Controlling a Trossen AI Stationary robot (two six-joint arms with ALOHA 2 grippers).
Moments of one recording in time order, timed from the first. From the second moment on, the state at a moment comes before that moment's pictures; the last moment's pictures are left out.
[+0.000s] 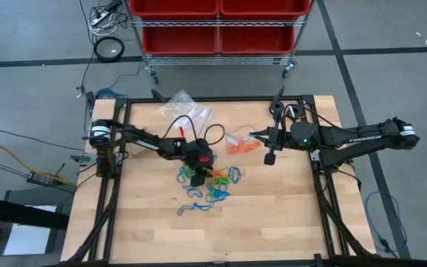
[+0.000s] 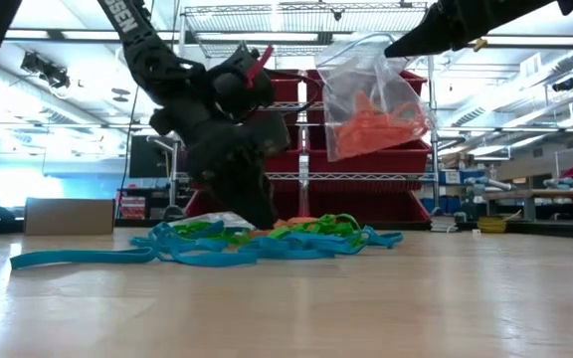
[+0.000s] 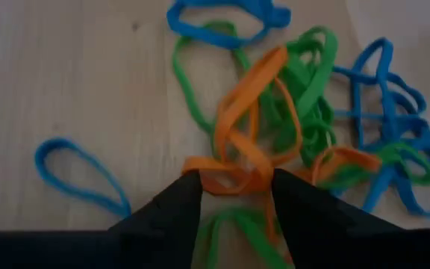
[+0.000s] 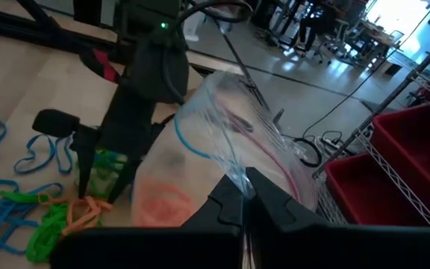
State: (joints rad) left arm 0.11 1.86 0.90 0.12 0.27 0.04; right arm 0.03 0.90 0.68 -0.05 0.36 -0.29
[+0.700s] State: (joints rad) left arm 0.11 1.83 0.90 0.15 0.30 0.10; right arm 0.05 0.90 0.68 -0.06 0.35 -0.27
